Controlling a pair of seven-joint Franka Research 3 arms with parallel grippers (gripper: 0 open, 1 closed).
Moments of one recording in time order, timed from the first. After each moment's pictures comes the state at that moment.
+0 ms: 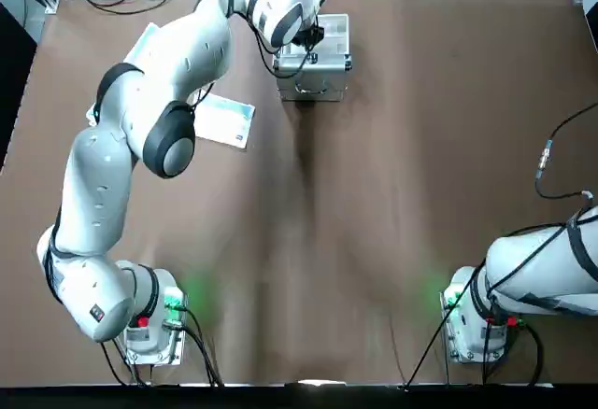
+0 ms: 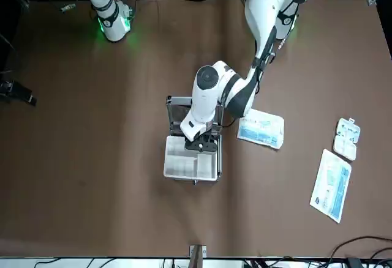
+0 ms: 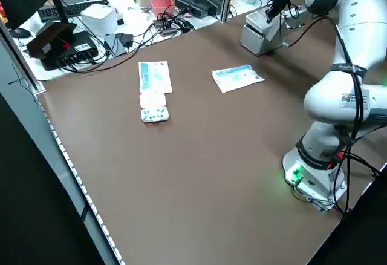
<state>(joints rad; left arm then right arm) -0.71 0.80 -0.01 -1.23 0.14 2.31 -0.75 -0.19 0.11 0.07 -1.48 0.03 1.57 0.00</state>
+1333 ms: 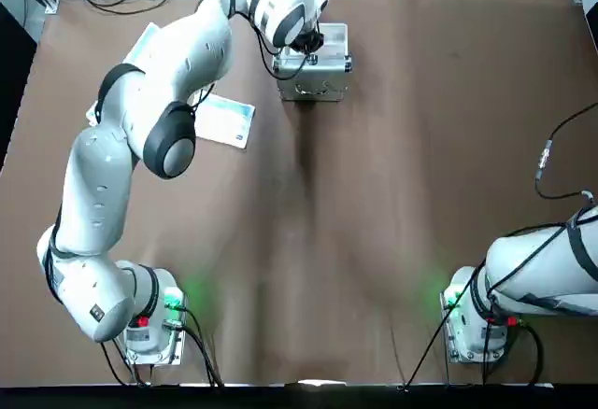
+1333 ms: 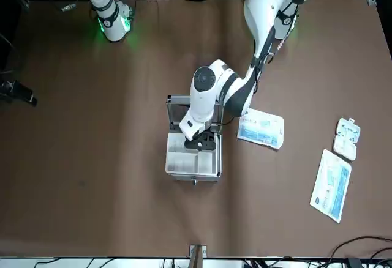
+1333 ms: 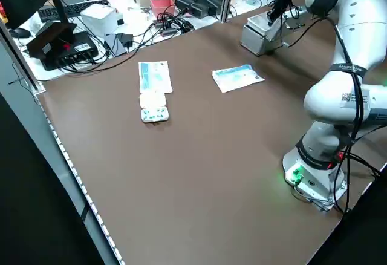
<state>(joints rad) -0.71 0.80 -0.03 -1.22 0.14 2.24 -0.75 -0.19 0.11 0.07 -1.48 0.03 1.57 -0.01</state>
